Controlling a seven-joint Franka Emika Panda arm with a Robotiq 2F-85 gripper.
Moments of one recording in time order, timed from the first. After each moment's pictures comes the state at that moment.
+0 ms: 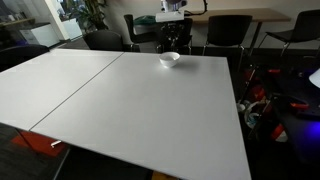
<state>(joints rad) -0.12 0.69 -0.31 -1.70 0.08 2.39 1.10</state>
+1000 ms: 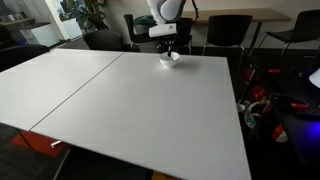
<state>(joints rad) 0.02 0.82 -0.39 -1.61 -0.22 2.37 1.40</state>
